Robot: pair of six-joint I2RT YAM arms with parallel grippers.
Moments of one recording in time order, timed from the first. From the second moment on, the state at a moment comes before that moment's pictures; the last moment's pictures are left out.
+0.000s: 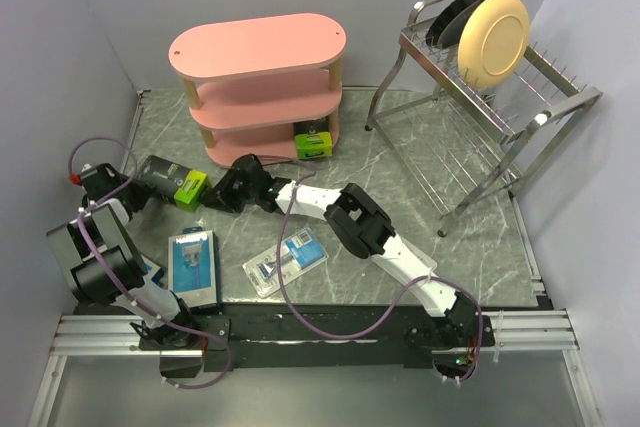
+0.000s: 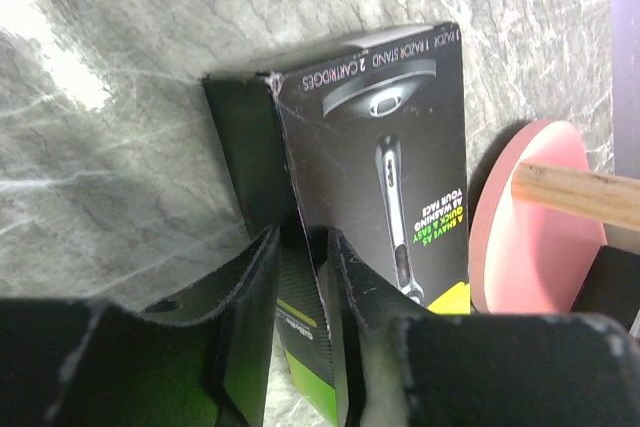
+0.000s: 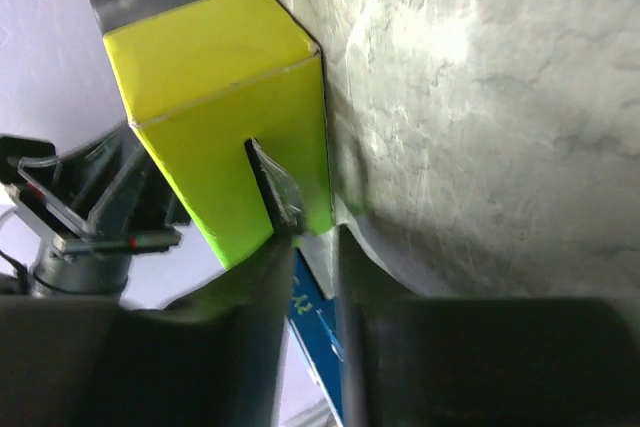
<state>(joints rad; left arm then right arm) 0.56 1.57 0.73 0.12 0.27 -0.71 0.93 2.67 2.09 0.10 -0.26 1.49</state>
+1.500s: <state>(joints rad) 0.48 1.23 0.38 0.00 0.56 -1.00 0.92 2.37 1.56 0.45 -0.33 1.38</state>
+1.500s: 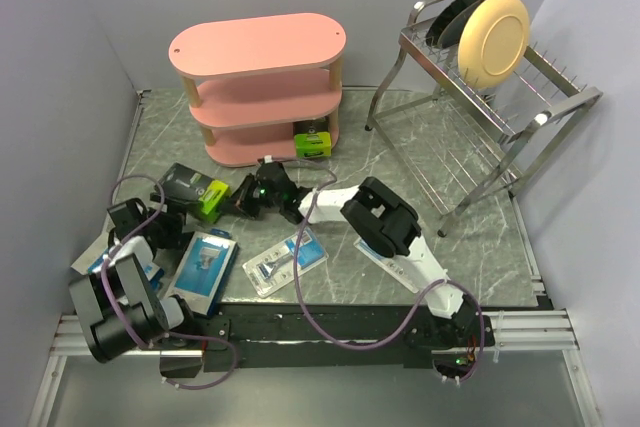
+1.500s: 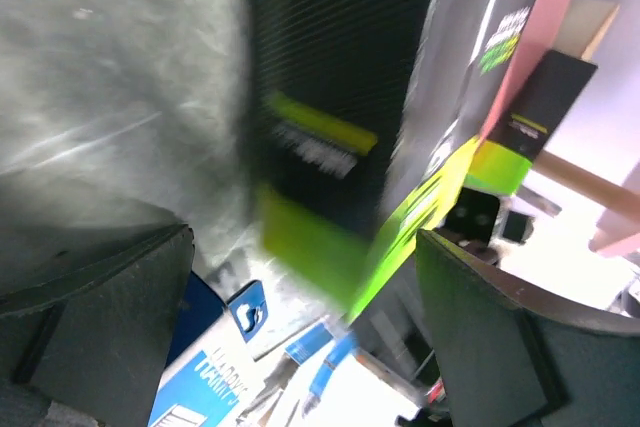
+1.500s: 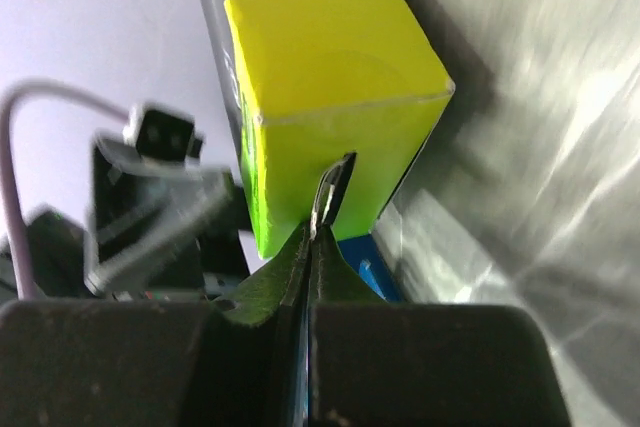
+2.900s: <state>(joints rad) 0.46 1.52 0.62 -0.22 1.15 -0.45 0.86 2.16 1.19 0.82 -0.54 1.40</state>
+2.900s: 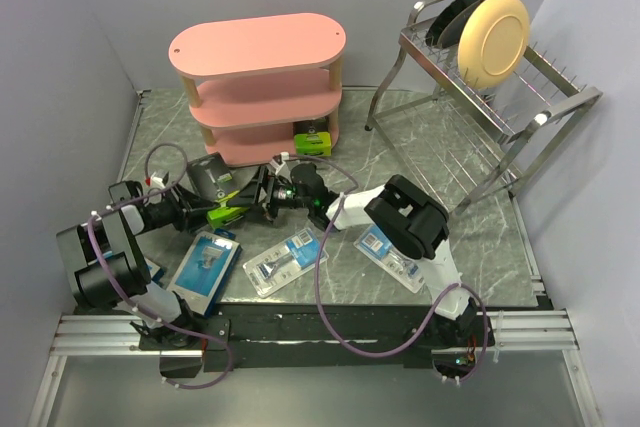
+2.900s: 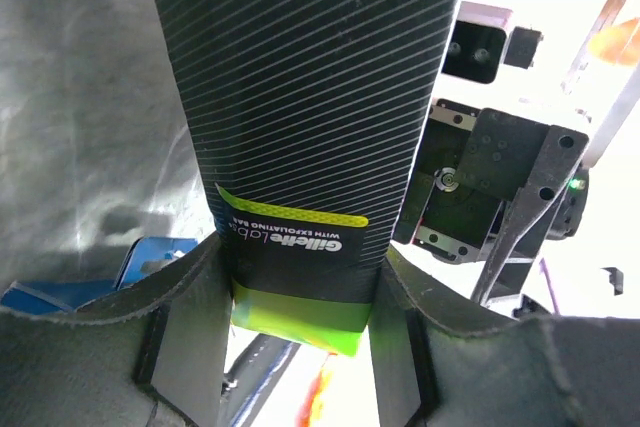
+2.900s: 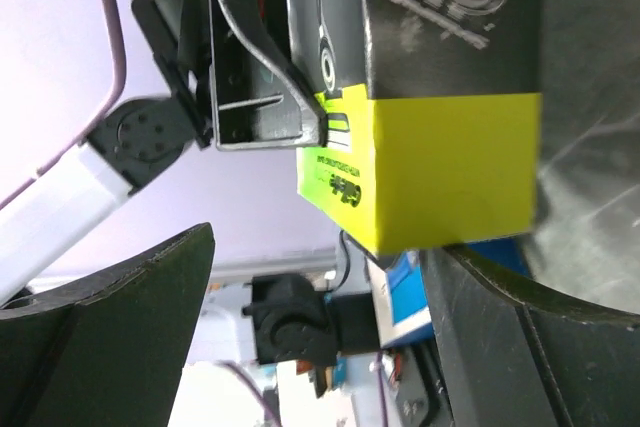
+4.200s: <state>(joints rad) 0.40 1.63 0.74 -0.38 1.26 -0.33 0.84 2.15 1.19 0.73 -0.54 1.36</state>
